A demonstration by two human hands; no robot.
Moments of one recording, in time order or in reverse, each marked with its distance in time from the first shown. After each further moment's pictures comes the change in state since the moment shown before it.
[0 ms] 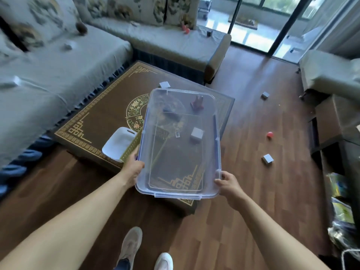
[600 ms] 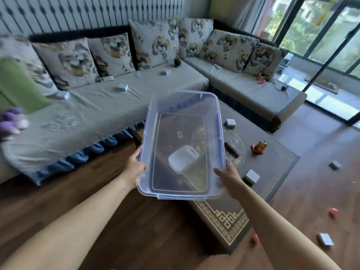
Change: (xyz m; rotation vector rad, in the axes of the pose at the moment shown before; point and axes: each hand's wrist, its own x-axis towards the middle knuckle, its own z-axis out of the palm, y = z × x) left_hand -0.118 0.029 -0.227 -0.323 0.374 0.148; right_hand -0.066 -0.154 0.193 -0.171 -0.329 -0.301
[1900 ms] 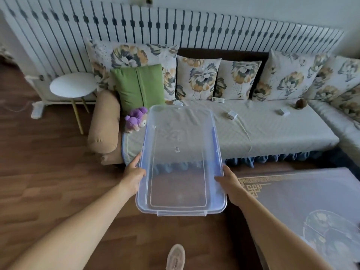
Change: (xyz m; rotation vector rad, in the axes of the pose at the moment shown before) left_hand 0.167 0.095 -0.470 -0.249 0.631 -0.051; right_hand 0.121 -0.211 0.536 -0.309 -0.536 -0.159
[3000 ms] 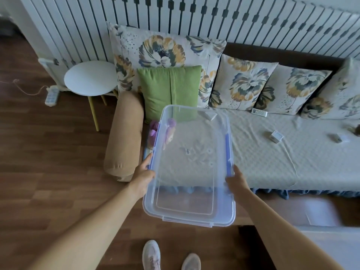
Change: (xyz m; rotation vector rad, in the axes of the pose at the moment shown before) left_hand 0.285 0.118 -0.065 -0.032 -0.039 -0.136; right_hand 0.285 -0.145 0.168 -0.219 0.043 0.174
